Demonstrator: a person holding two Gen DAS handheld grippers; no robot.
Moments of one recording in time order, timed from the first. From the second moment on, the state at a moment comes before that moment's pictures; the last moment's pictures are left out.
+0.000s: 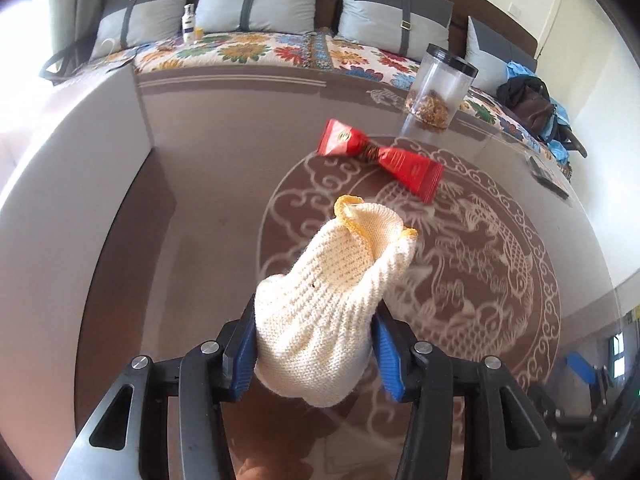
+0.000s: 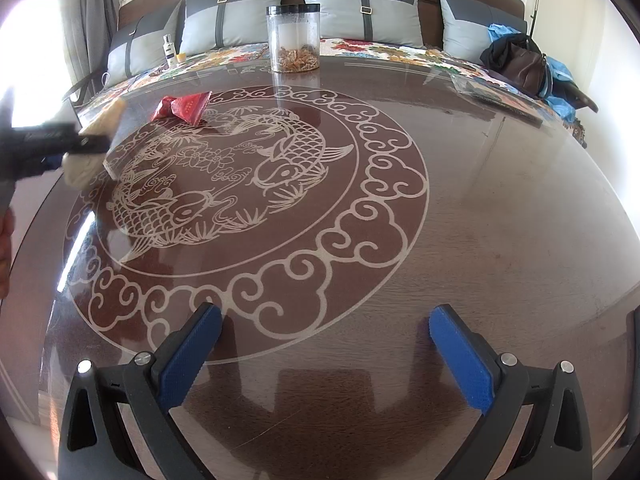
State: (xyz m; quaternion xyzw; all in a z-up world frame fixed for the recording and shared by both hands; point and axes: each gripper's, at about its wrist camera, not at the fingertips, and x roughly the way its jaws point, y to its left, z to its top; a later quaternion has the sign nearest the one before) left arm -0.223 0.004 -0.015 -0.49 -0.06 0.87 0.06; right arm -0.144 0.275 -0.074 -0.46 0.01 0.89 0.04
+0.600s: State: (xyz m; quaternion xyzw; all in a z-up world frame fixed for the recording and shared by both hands) left arm -0.163 -0.034 -0.050 -0.47 0.00 0.88 0.00; right arm -0.143 0.275 -0.073 -0.46 0.01 0.89 0.04
